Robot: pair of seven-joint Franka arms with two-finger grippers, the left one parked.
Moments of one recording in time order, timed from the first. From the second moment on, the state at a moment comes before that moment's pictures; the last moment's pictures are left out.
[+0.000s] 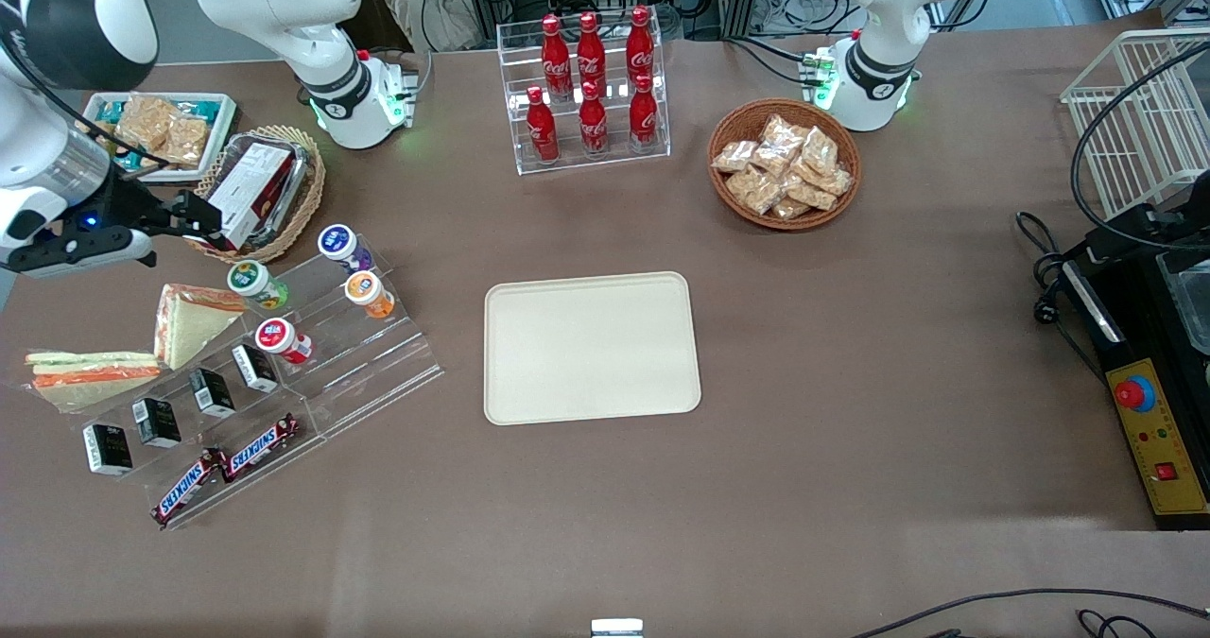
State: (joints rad) arm 0.04 -0.26 -0.11 -2.14 0.01 1.90 -0.24
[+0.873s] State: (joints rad) arm 0.04 -0.25 -0.11 -2.42 0.01 2.19 -0.25
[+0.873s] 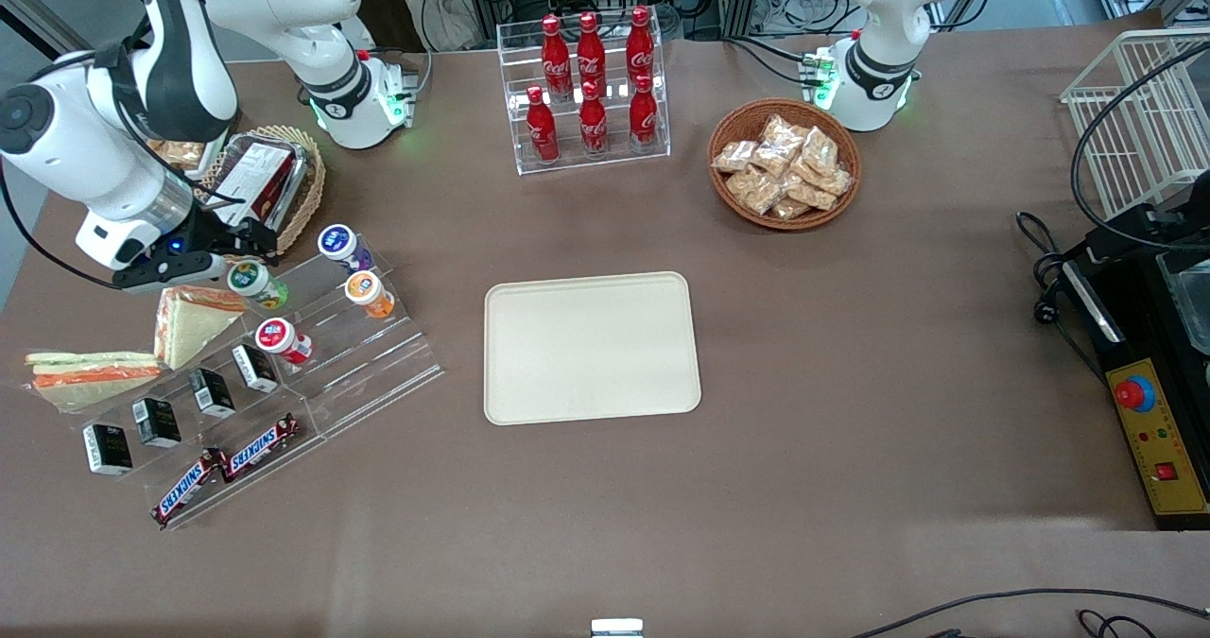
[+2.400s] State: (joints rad) arm 0.04 -0.22 -0.13 -2.37 0.01 2.15 -0.25
